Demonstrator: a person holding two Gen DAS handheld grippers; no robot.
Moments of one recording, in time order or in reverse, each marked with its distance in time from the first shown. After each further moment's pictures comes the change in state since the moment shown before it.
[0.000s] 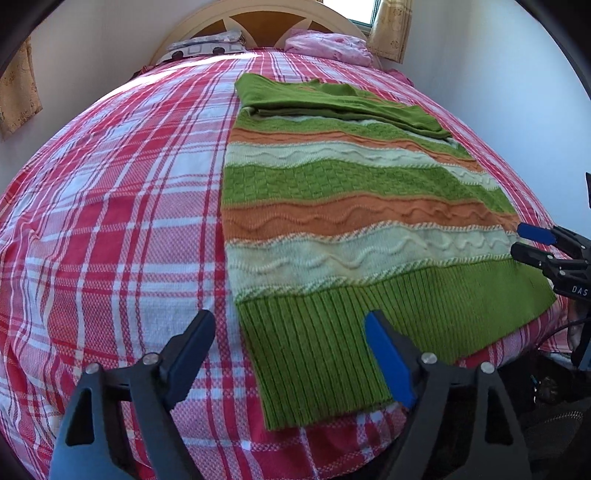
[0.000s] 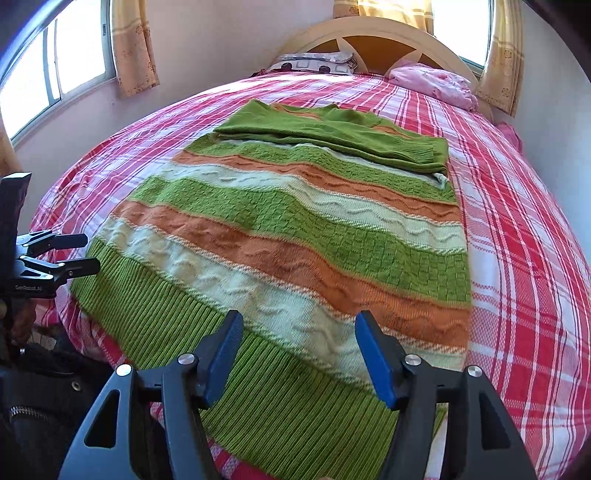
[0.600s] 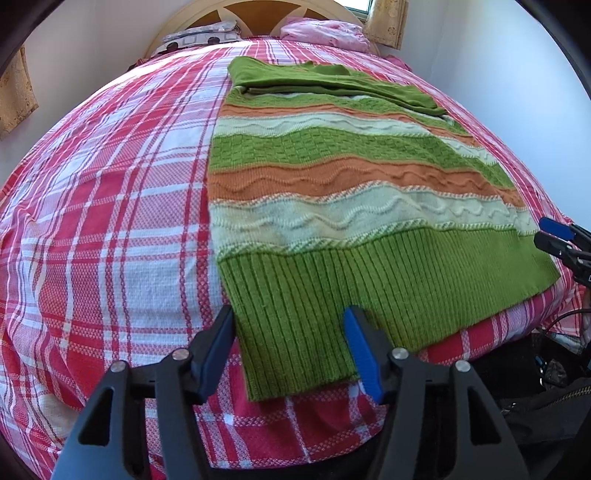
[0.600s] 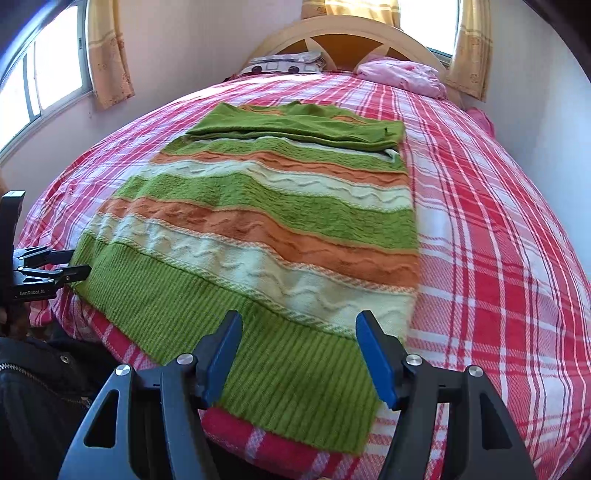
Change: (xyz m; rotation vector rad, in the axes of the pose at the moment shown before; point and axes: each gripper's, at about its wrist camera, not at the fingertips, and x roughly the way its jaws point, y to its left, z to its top) left arm 0.003 -0.011 -0.017 0.023 0.044 0.008; right arm -0.027 -0.028 -0.034 0.096 0.004 -0.076
